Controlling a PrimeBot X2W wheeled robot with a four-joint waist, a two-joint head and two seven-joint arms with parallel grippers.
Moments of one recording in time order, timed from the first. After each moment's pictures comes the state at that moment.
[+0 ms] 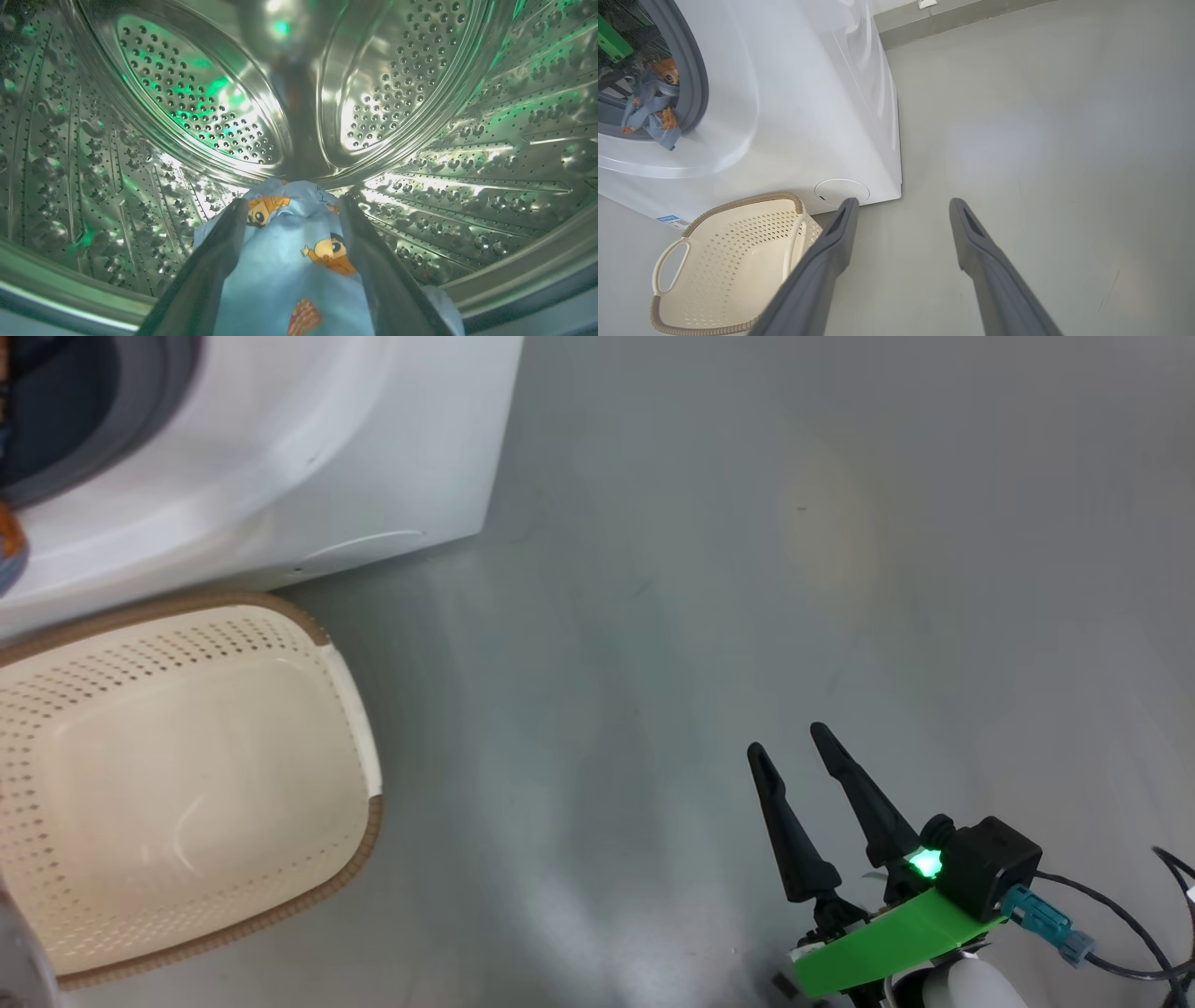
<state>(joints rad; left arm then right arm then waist) -1.22 0.27 0.11 0.91 -0.10 0.17 -0.26 -0.13 -0.04 0.24 0.06 0.36 0.13 -0.26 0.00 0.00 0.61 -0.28</state>
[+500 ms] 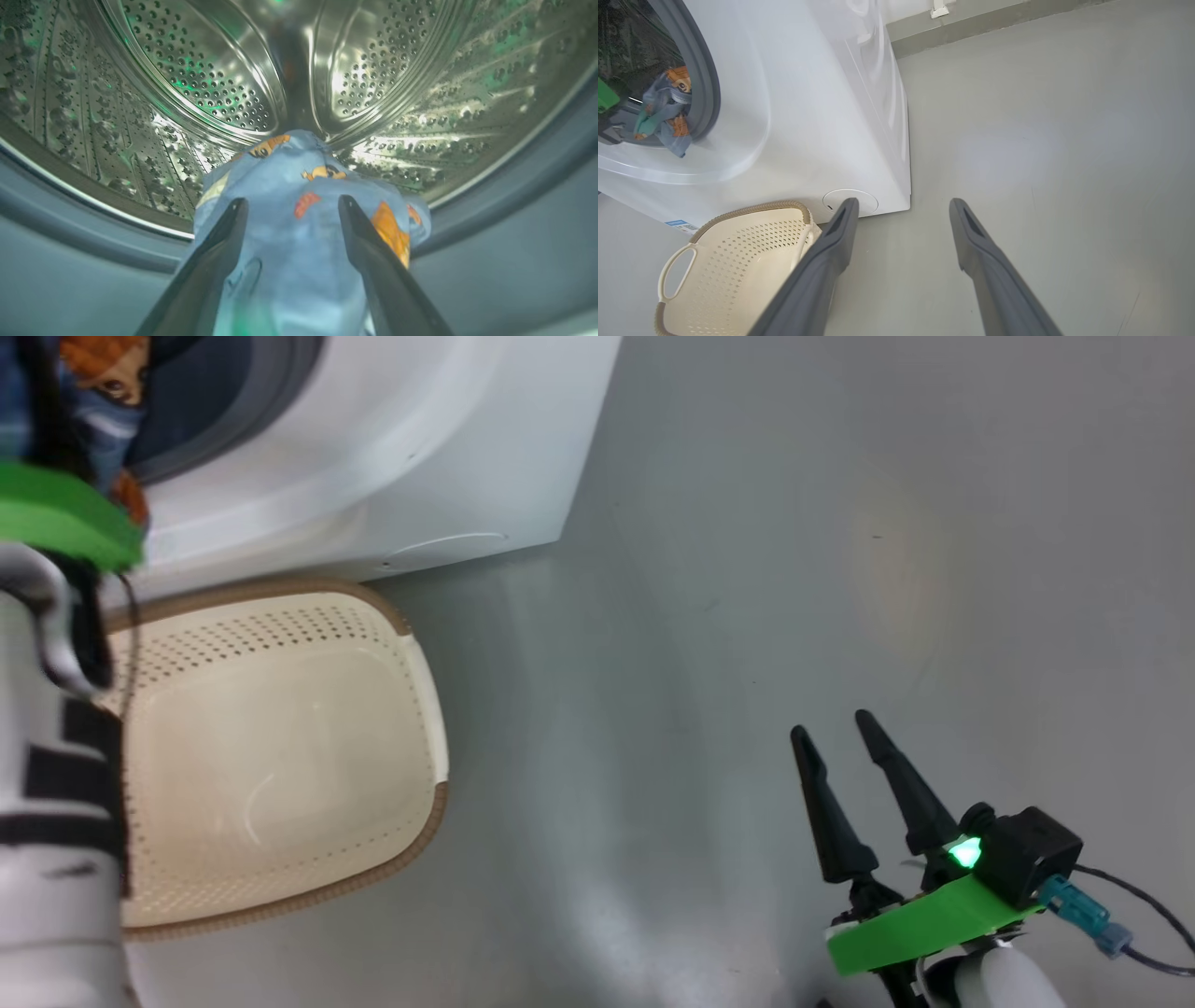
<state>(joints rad) -0.98 0.17 0.09 0.75 -0.15 0.10 -0.26 -0.13 -0.05 0.17 0.07 0.34 0.13 -0.26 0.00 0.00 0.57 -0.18</state>
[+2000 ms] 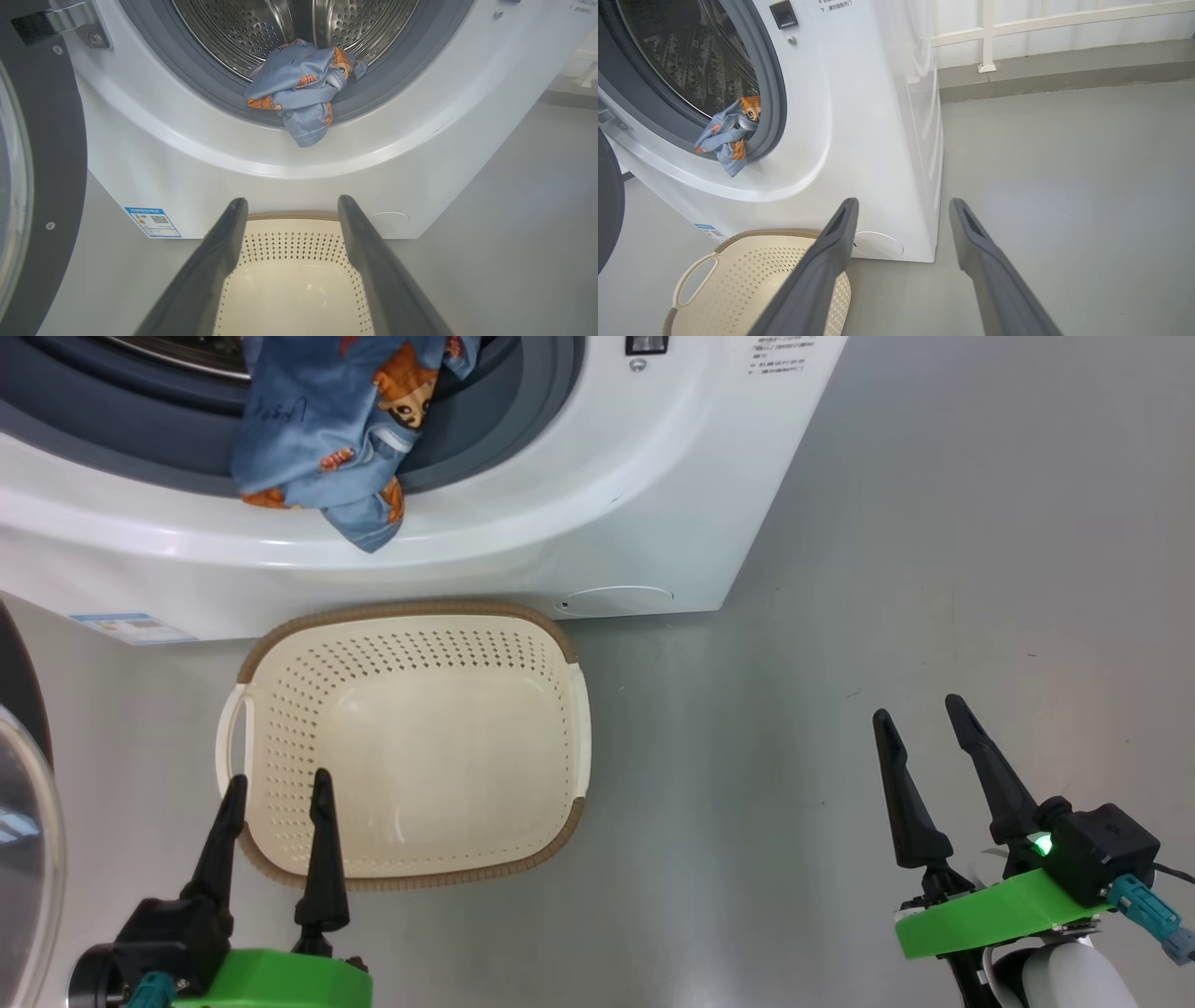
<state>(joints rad) -0.02 0.05 -0.06 -0.06 -0.20 0.19 -0.21 -0.12 -0.09 0.04 0.04 0.24 0.13 -0.26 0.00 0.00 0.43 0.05</state>
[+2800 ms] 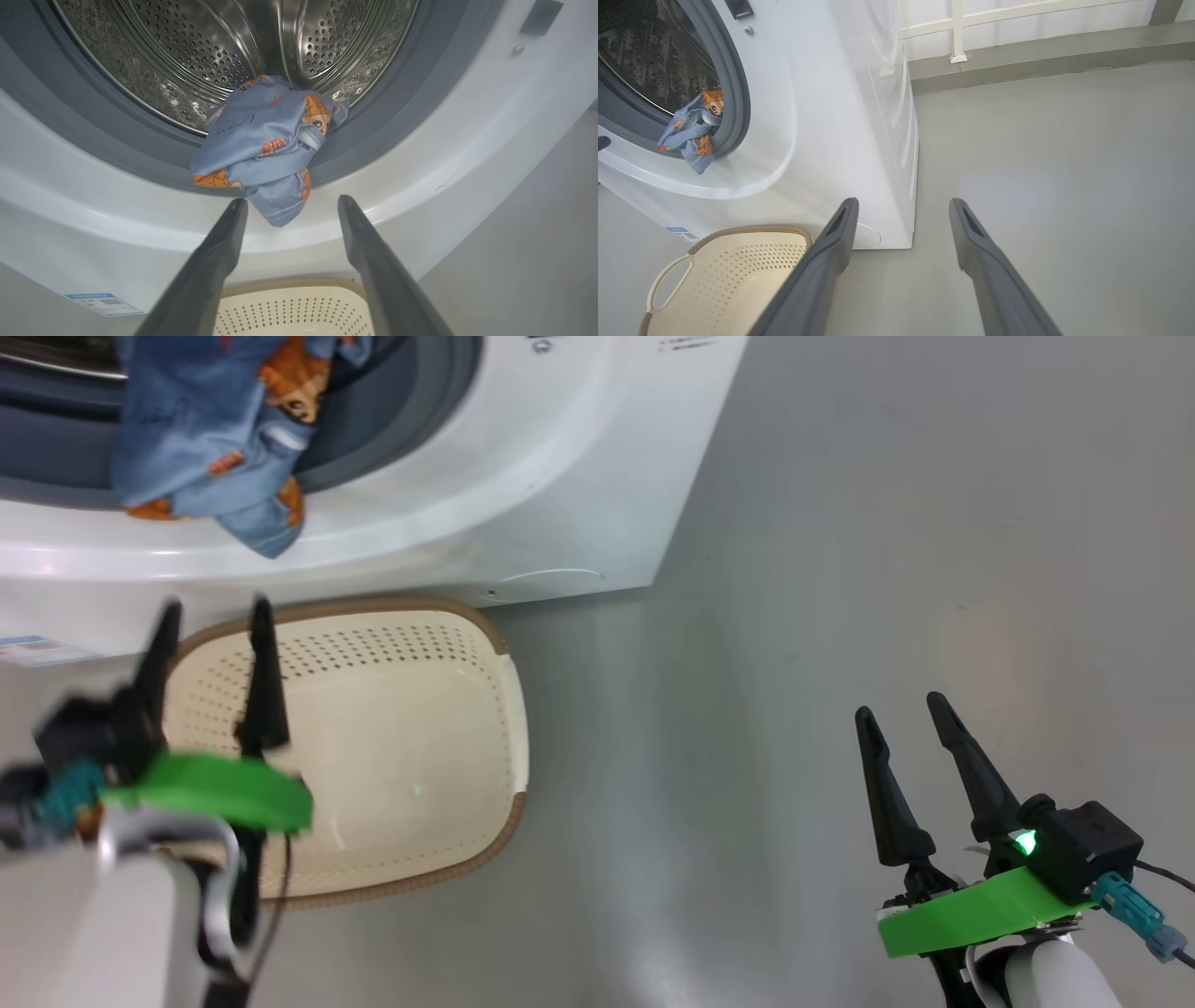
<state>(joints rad) -0.33 0.12 -0.06 0.08 -0.23 0.15 -0.12 -0.12 -0.07 0.06 0.04 0.24 0.13 -0.26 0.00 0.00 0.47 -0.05</state>
